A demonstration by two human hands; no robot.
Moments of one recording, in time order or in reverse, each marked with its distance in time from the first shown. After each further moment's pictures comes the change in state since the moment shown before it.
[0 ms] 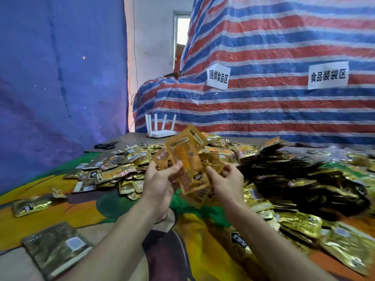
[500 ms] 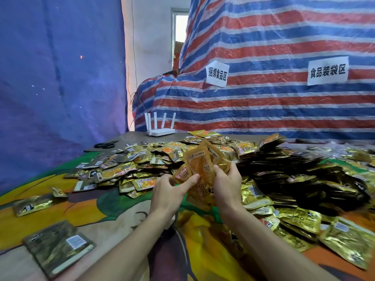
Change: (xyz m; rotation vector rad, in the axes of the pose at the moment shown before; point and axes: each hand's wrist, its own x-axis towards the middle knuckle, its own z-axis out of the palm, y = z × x) left_hand -0.017 -0.027 -0.004 0.946 0.154 0.106; right_hand -0.012 0.001 0.005 0.172 0.019 0.012
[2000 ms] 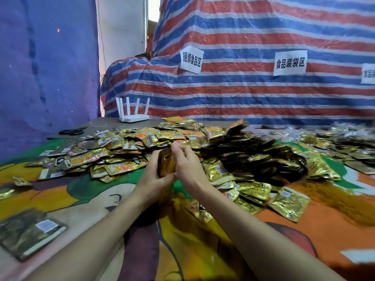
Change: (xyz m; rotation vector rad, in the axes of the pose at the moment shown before) left_hand -0.018 0.007 0.006 -0.301 -0.406 0.313; right_hand -0.021 -0.018 -0.001 -0.293 -0.290 -0.027
